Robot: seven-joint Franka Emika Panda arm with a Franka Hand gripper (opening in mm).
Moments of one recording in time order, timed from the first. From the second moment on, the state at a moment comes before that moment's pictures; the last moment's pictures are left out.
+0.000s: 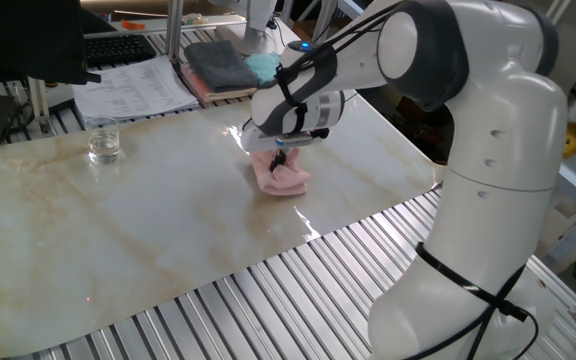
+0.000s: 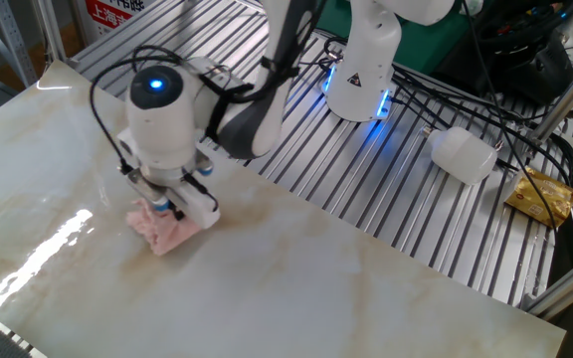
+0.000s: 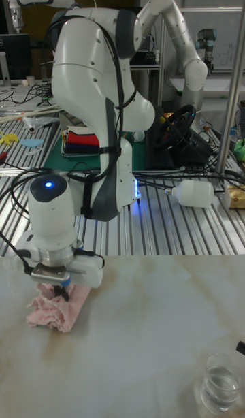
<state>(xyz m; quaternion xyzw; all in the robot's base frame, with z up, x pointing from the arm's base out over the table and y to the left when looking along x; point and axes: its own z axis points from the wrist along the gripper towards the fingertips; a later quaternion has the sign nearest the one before) 0.541 -0.133 0.086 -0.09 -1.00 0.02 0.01</state>
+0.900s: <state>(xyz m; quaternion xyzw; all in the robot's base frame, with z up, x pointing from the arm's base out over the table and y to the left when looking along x) 0.504 -0.107 0.091 -0.10 -0.99 0.02 0.03</state>
